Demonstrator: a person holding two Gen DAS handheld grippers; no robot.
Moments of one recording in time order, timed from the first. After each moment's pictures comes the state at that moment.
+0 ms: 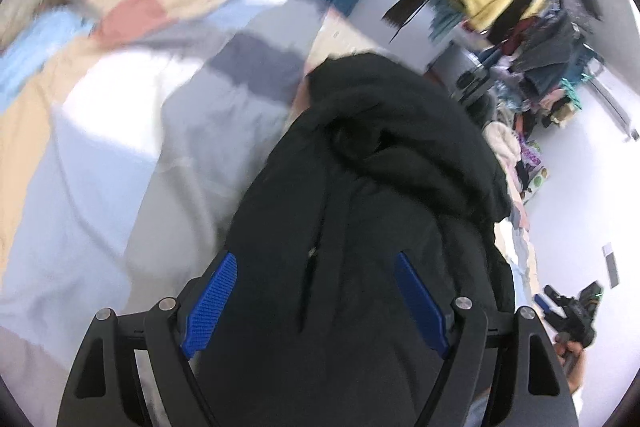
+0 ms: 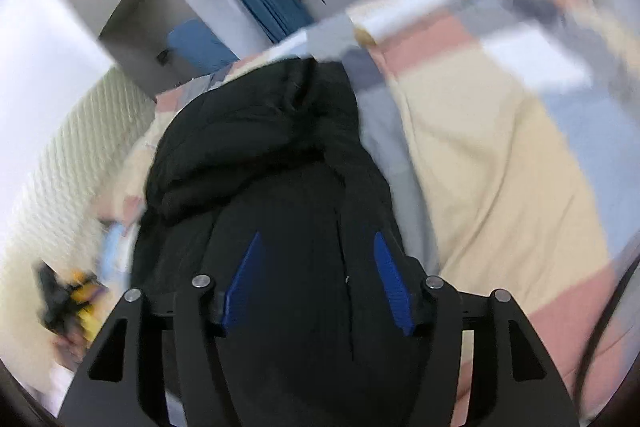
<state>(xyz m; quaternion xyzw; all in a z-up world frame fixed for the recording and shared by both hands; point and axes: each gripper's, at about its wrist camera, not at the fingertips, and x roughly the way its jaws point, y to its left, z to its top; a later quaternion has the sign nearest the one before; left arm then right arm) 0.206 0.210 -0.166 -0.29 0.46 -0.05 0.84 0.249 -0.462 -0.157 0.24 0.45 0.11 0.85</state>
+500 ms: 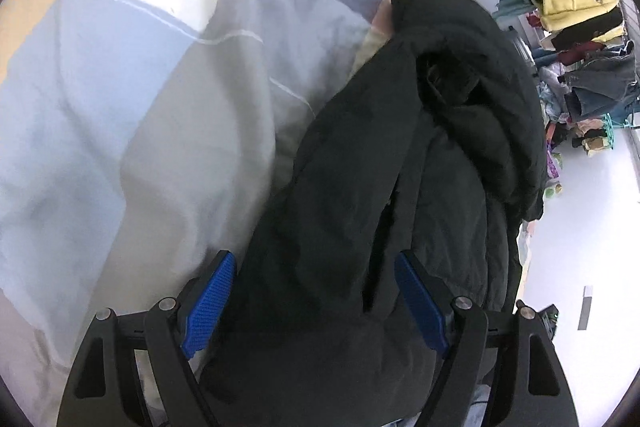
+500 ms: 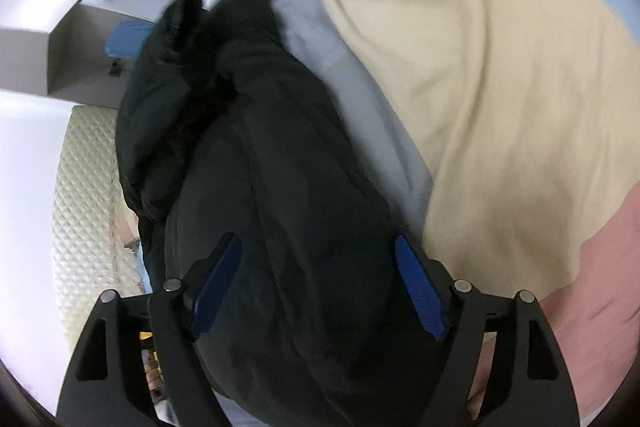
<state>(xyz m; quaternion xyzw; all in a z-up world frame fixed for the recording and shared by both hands) 0.219 0.224 -0.250 -0.37 0.57 -0.03 0.73 0.272 -0.483 -0.257 0.37 0.57 0.08 0.73</state>
